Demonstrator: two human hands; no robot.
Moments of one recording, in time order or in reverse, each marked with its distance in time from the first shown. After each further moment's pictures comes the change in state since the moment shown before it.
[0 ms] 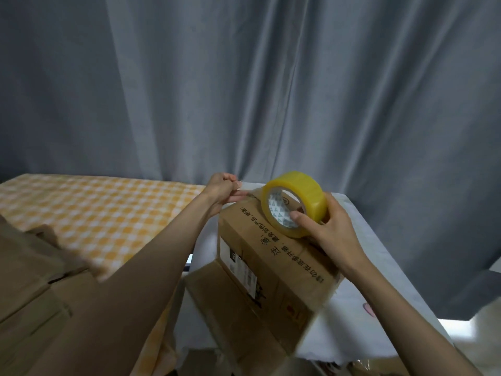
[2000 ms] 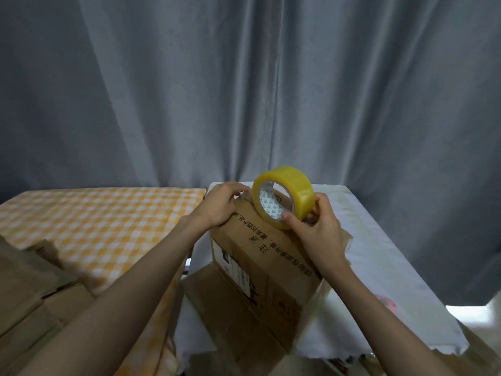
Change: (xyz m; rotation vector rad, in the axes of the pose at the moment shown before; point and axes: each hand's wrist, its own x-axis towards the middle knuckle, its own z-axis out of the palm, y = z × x) left_hand -0.024 -0.012 -0.002 1.161 -0.140 0.637; right_hand -0.008 0.023 0.018 0.070 0.180 -0.002
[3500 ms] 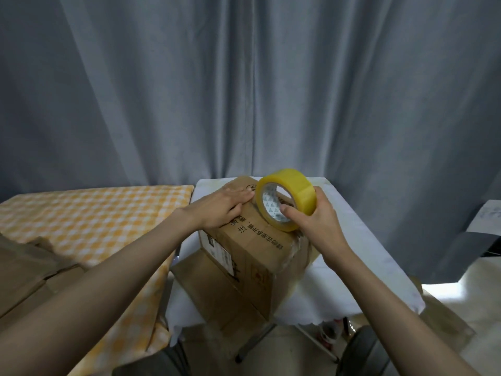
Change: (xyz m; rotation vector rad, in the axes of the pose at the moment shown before) left_hand -0.030 0.057 -0.006 0.281 -0.355 0.285; right_hand -0.026 -0.029 -0.058 -0.093 -0.033 0.204
